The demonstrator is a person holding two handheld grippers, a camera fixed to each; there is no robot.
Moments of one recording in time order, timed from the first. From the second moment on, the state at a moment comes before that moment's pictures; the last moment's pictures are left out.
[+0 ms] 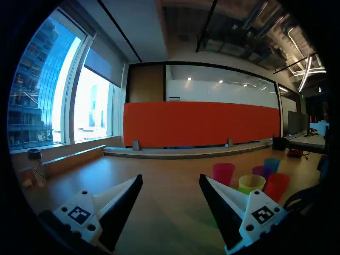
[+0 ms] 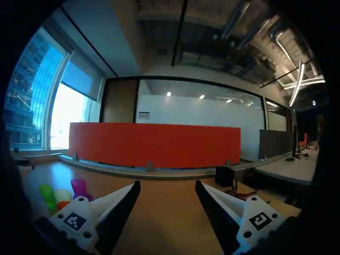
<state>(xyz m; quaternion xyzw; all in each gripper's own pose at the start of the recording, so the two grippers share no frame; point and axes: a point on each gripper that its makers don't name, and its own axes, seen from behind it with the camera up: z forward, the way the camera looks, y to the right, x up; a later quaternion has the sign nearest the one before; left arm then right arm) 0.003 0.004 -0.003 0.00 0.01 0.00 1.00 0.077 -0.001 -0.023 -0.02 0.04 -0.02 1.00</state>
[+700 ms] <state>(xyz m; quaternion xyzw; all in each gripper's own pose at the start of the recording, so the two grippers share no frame) 0.000 0.005 0.000 -0.01 0.00 0.00 1.00 0.084 -0.004 -0.027 -0.02 0.05 -0.02 1.00</state>
